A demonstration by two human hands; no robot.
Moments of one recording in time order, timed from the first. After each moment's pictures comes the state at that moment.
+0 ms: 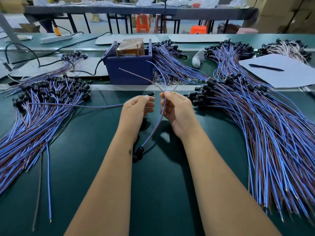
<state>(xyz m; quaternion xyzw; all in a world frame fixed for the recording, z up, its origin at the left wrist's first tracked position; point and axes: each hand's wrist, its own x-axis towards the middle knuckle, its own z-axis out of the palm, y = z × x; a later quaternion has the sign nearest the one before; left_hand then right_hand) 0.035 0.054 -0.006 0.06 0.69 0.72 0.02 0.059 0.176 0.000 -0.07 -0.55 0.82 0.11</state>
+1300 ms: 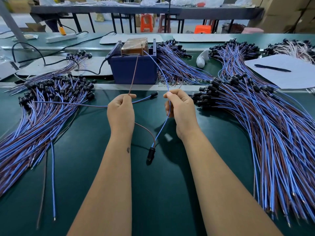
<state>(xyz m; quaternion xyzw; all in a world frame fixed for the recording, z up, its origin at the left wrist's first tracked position) 0.028 0.033 -0.008 -0.06 0.70 0.70 -0.13 0.058 0.170 0.000 -0.08 -0.63 0.75 0.18</state>
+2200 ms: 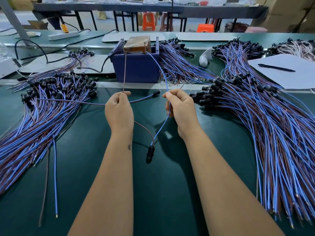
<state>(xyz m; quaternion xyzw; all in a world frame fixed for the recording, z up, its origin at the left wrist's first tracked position) 0.025 0.029 -0.008 -0.09 0.68 0.71 -0.17 0.056 0.167 -0.003 -0.08 -0.67 0.72 0.17</state>
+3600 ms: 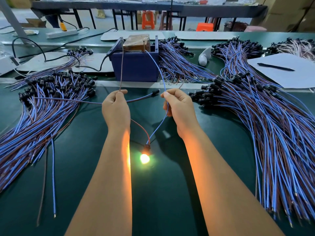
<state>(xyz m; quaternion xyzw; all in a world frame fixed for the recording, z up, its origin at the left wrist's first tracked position) 0.016 0.025 -0.010 -0.11 0.67 0.72 -0.16 0.057 0.167 -0.002 -0.08 -0.69 0.70 0.16</state>
